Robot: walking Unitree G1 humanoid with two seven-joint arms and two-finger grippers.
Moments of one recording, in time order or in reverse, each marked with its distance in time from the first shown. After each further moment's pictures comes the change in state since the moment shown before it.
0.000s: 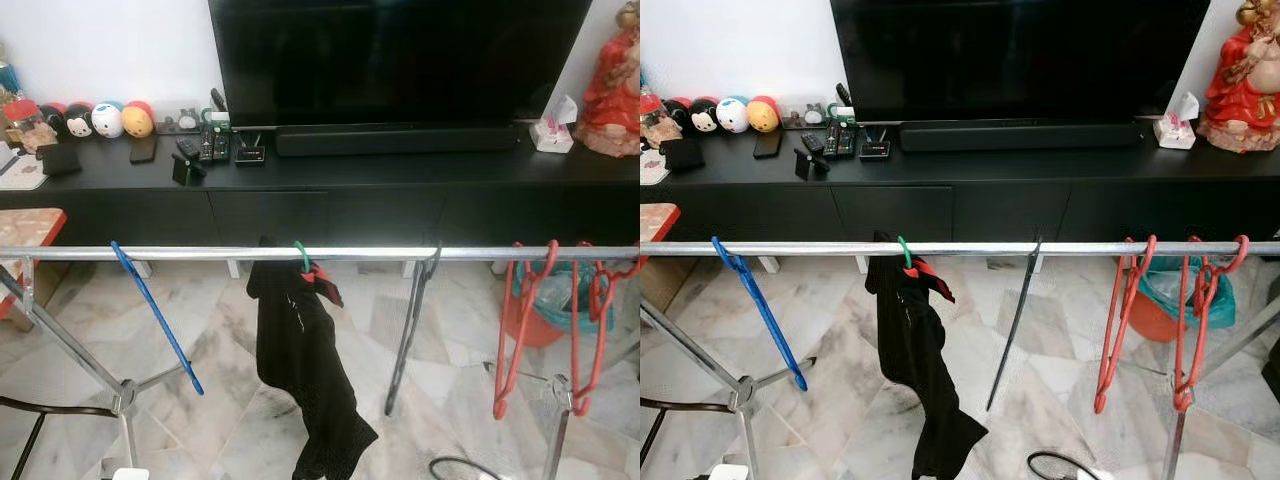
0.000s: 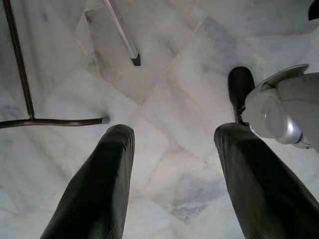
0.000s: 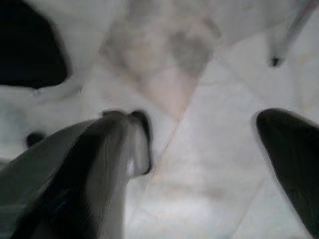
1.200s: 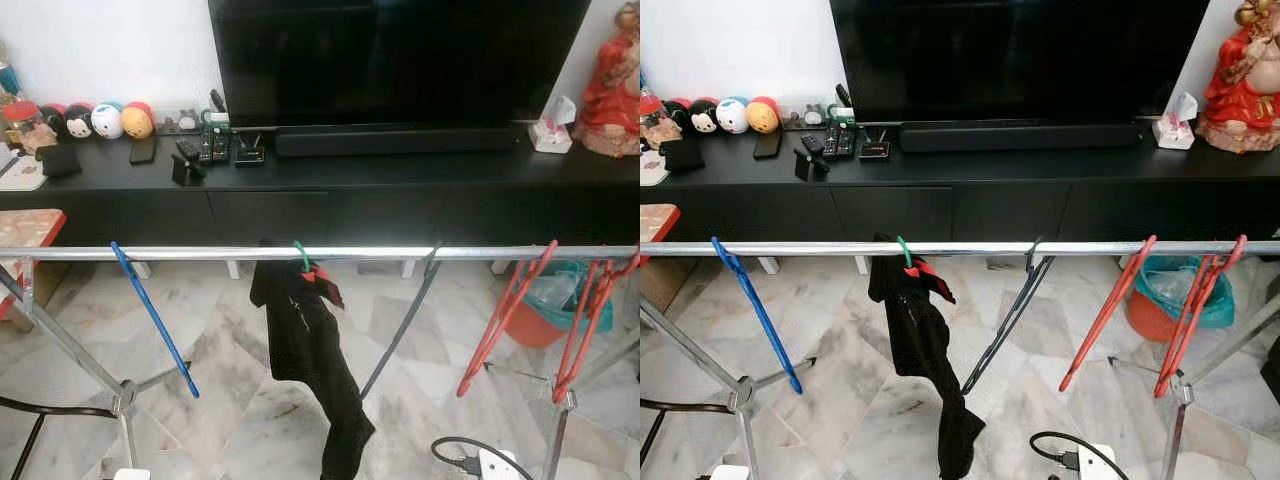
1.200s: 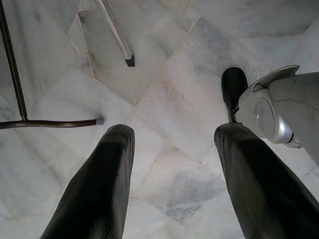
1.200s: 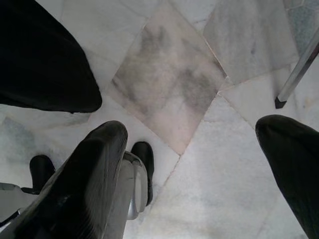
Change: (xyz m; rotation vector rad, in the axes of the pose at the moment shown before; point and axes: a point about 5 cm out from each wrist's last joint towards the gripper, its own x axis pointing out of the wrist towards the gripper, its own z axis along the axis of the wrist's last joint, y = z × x) left arm 0.000 -0.001 0.000 -0.008 -0.003 -0.021; right arm 0.006 -0.007 0.031 -0.037 -0.100 0.029
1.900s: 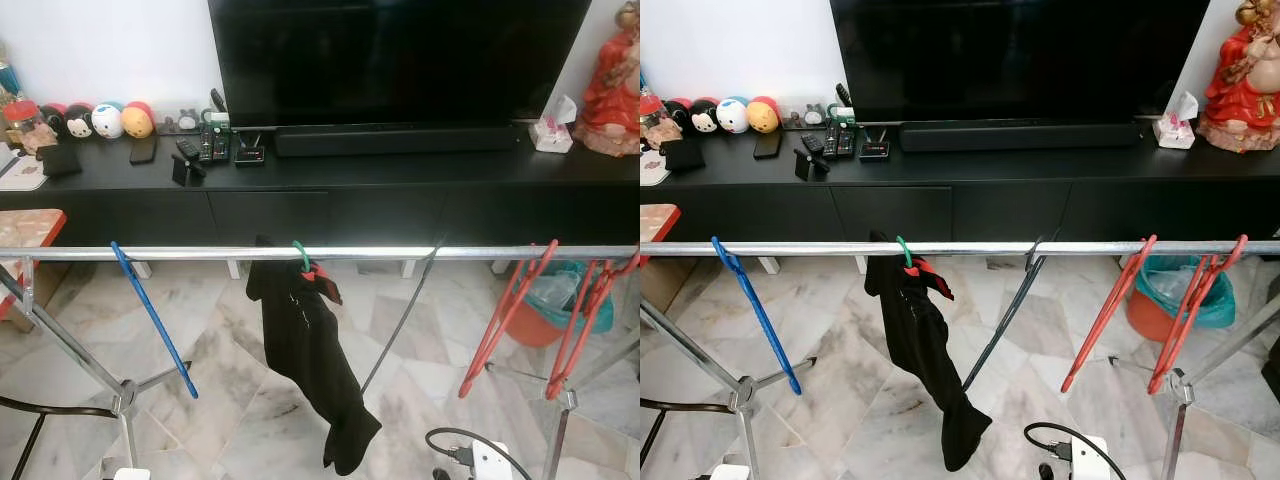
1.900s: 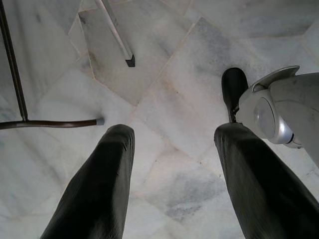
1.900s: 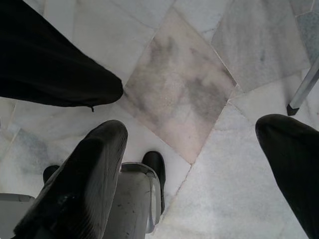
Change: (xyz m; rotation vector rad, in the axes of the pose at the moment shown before) left arm 0.000 0.000 0.000 0.000 -0.001 0.000; right arm 0.003 0.010 0.009 0.032 -0.039 0.018
